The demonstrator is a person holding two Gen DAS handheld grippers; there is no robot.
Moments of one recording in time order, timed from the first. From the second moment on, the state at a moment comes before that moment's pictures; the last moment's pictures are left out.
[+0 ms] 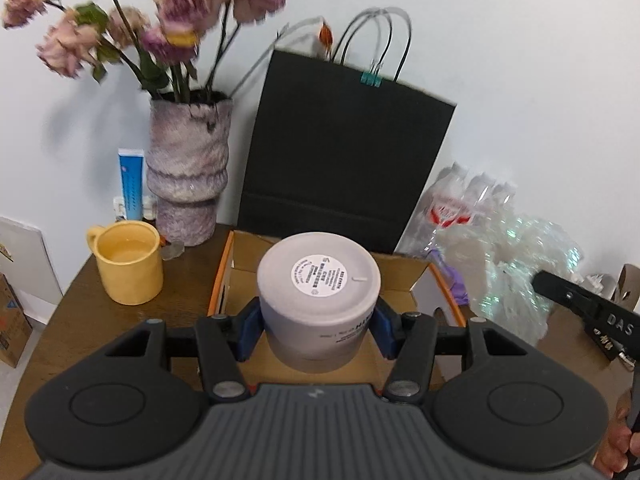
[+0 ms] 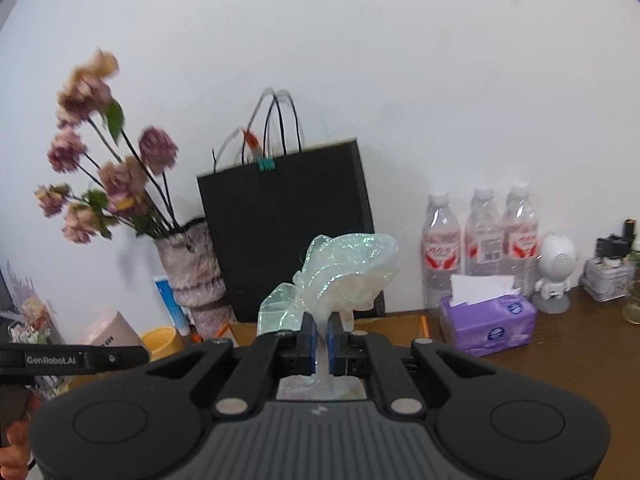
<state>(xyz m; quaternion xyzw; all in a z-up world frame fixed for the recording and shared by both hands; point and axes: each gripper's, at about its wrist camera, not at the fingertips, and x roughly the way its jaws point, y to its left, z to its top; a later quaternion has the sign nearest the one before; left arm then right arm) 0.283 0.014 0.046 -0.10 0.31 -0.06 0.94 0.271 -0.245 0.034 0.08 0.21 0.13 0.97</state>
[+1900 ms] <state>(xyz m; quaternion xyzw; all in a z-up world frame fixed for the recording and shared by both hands) 0.382 -0.013 0.003 -0.02 0.39 0.01 0.92 0.381 -0.194 -0.040 0.02 0.40 0.14 0.90</state>
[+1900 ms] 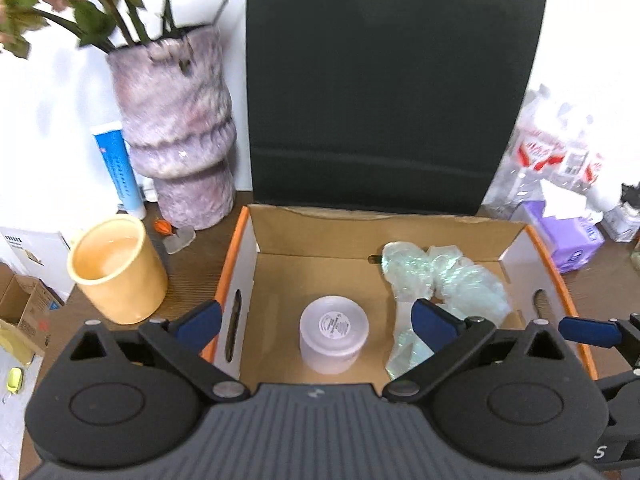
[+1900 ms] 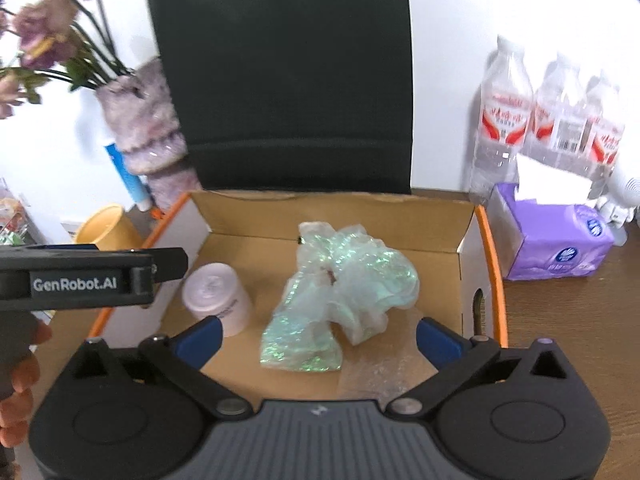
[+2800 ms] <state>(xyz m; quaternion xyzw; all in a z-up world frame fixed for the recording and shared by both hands) 0.193 0.017 0.078 -0.05 0.31 0.04 0.95 0.196 -0.205 0.046 -0.01 0.34 0.11 0.93</state>
